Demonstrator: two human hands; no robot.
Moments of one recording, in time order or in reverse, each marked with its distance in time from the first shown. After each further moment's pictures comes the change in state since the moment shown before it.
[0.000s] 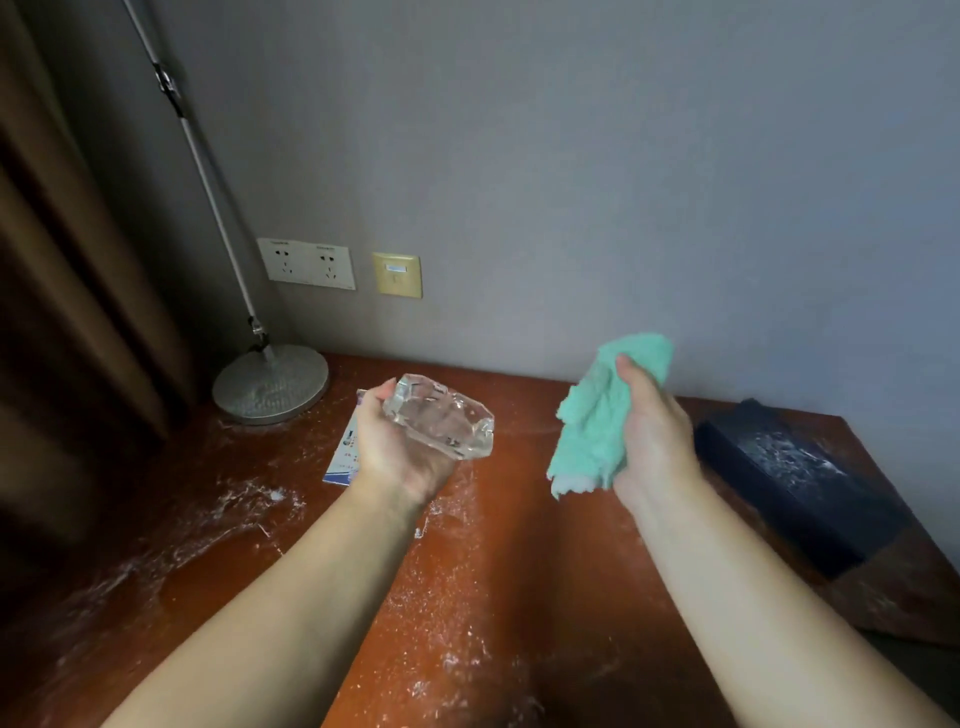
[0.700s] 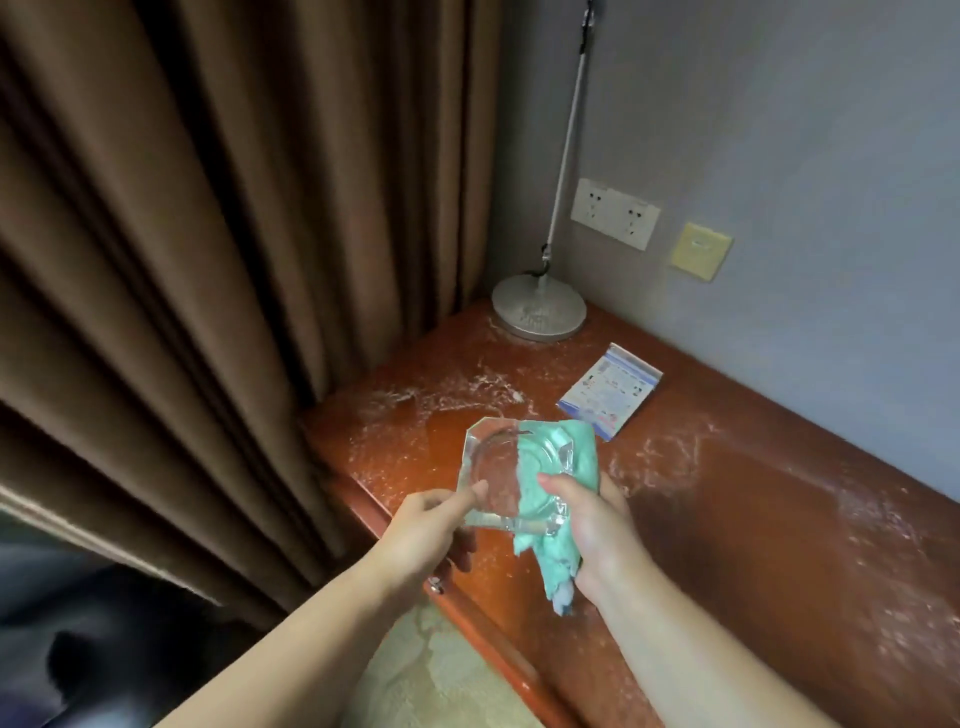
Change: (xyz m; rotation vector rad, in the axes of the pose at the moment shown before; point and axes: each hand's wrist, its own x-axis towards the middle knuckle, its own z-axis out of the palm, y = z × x) left_hand -0.188 0.043 -0.193 0.814 0.551 0.075; right_hand -0.132 0.195 0.069 -0.561 -0.605 0.373
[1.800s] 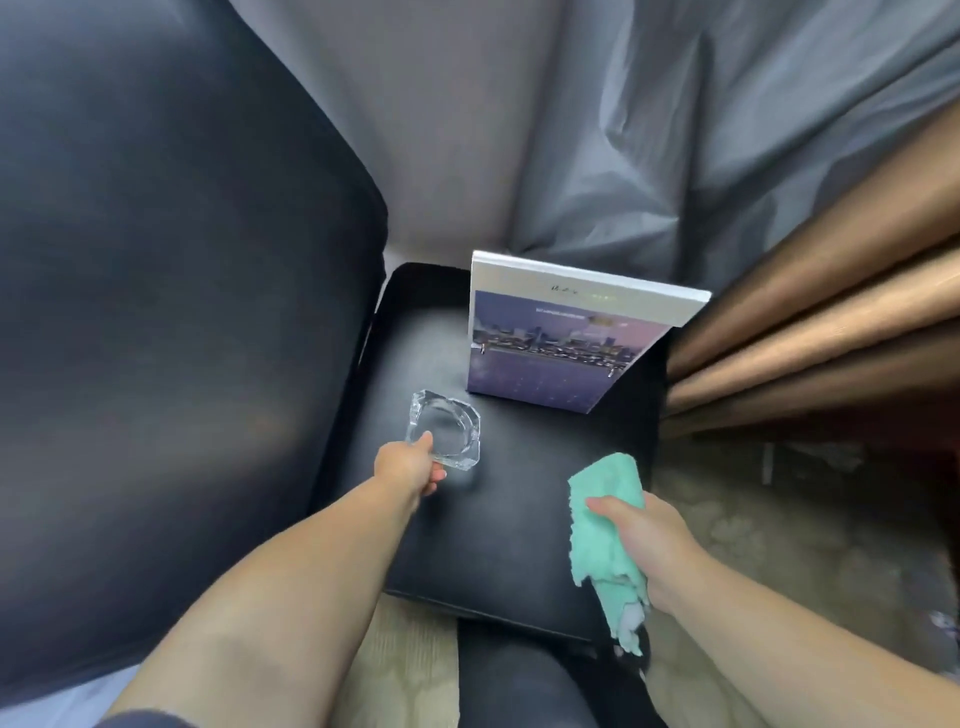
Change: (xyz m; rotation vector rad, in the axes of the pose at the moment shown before) left_hand -0.167 -0.453 -0.515 -0.744 0.982 -0.681; right_hand -0.165 0.406 0.410 -1.006 -0.479 0.491
